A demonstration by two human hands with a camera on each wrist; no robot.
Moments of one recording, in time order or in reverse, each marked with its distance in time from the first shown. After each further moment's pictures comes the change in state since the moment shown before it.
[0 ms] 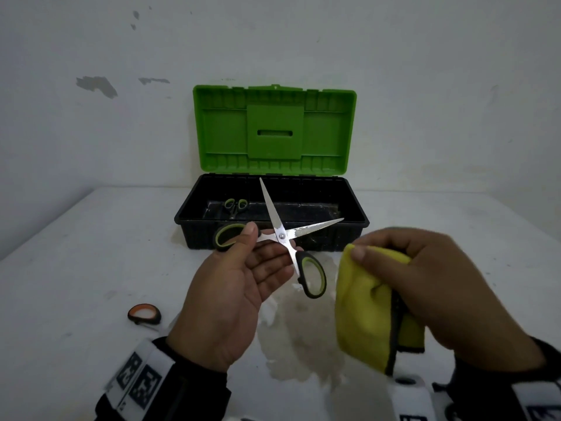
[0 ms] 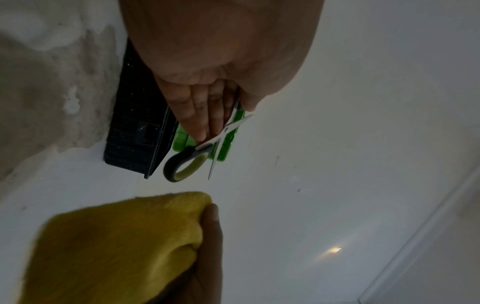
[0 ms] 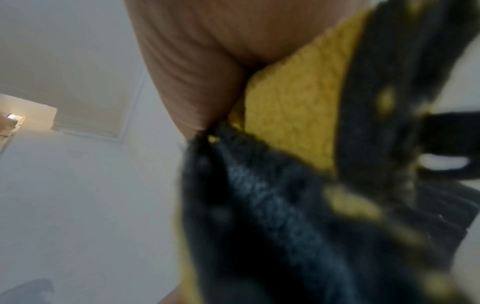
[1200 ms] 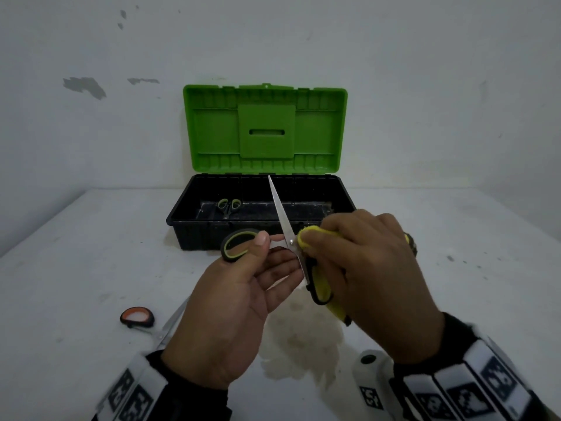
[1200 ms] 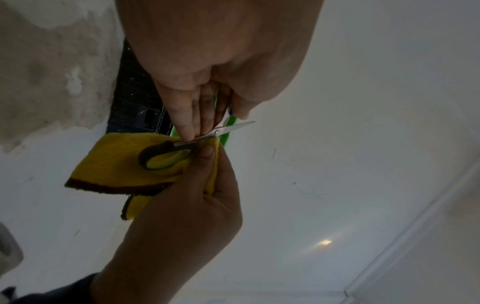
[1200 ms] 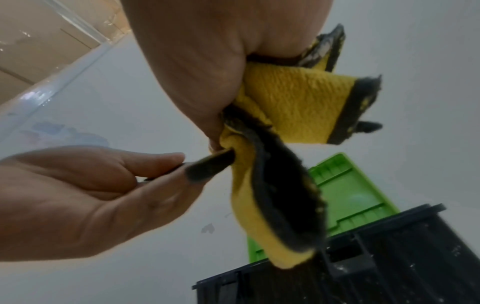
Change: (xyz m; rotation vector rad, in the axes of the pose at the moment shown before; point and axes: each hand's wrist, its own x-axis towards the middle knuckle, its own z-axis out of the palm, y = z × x) left_hand -0.013 -0.006 0.011 0.001 -0.026 -0.035; right_hand 0.008 0.007 0.040 -0.654 0.225 -0.761
